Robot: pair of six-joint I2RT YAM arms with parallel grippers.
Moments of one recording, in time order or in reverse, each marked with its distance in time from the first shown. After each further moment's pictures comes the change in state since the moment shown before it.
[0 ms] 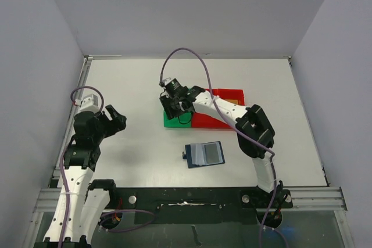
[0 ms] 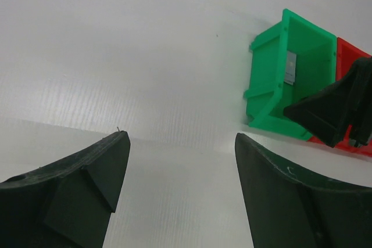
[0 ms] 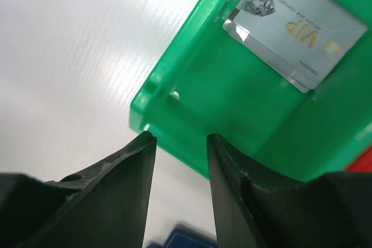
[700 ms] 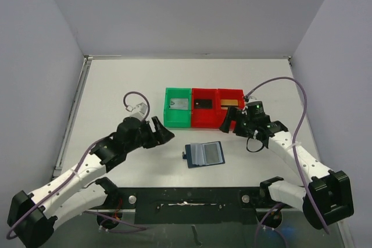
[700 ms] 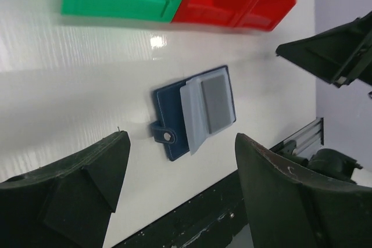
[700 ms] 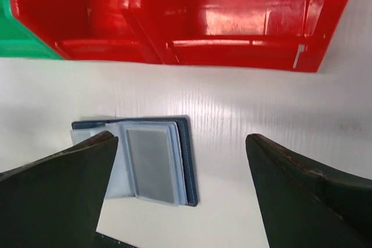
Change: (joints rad) left arm -0.615 0.165 -0.047 0.195 0.052 -0.425; right arm -0.462 -0.990 -1.003 0.171 -0.108 0.242
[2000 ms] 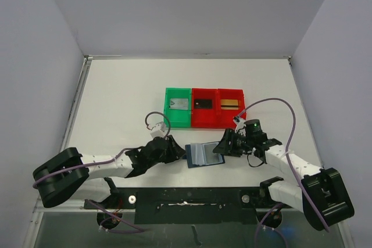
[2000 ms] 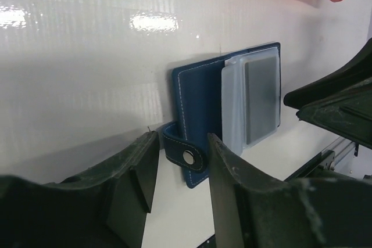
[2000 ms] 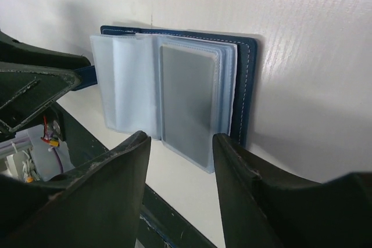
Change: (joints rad) left arm -0.364 0.477 -0.223 0.581 -0.287 -0.240; right arm -0.027 -0.027 -0.337 0.266 -0.465 0.065
